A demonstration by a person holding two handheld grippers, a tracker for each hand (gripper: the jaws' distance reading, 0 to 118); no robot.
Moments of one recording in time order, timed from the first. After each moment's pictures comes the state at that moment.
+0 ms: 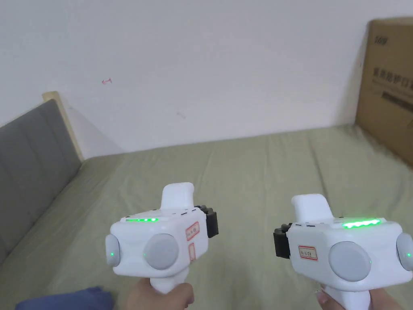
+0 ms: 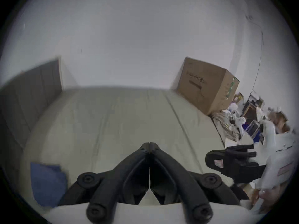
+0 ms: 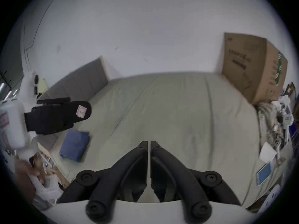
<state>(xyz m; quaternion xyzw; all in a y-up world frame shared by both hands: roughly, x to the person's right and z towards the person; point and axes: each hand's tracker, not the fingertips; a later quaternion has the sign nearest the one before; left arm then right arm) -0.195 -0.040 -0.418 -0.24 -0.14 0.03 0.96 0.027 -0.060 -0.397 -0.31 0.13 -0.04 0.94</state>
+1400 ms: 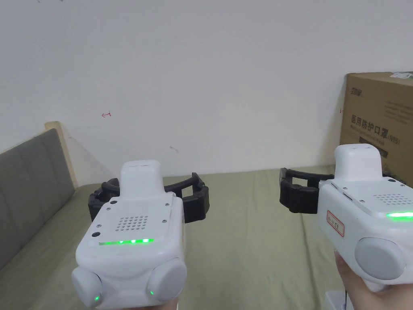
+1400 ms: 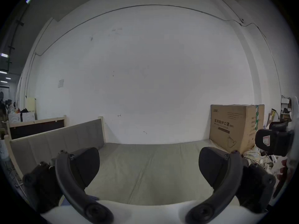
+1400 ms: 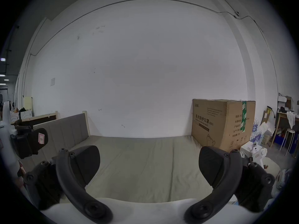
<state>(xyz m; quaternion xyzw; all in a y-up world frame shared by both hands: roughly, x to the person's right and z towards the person) -0.167 0.049 -0.335 0.00 0.05 -0.01 1.00 0.087 0.043 -0.343 -0.03 0.02 -0.01 1.00</state>
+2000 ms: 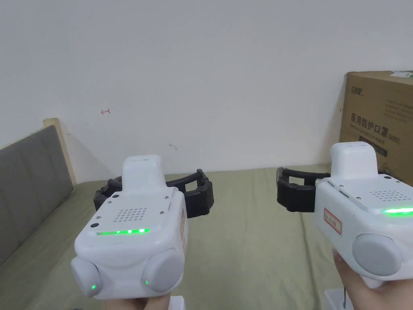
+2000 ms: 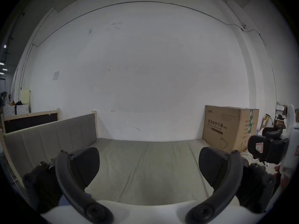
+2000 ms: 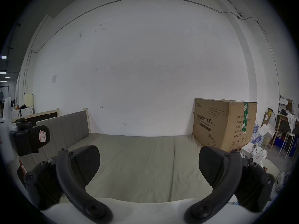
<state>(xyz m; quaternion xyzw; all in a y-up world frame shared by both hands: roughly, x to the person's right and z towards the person) -0.172 0.051 -0.341 -0.02 0.01 0.01 1.00 0.080 0.046 -0.345 -0.04 0.03 0.00 1.00</state>
